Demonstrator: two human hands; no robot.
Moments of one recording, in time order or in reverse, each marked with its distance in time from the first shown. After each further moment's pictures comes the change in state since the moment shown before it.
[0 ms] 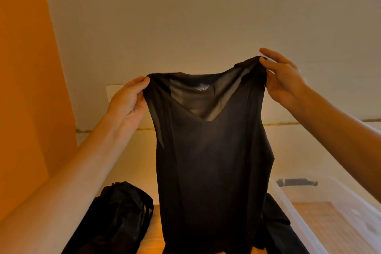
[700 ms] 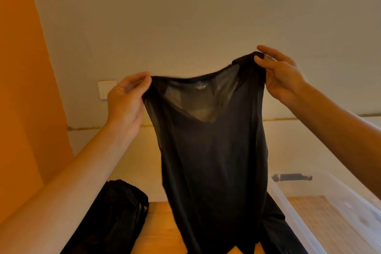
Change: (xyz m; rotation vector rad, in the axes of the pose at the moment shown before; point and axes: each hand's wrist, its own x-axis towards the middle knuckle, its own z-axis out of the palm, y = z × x) left_hand -0.008 -0.023 -0.005 0.311 -0.086 0.248; right_hand -0.003 -0.001 -0.006 -0.001 -0.008 0.002
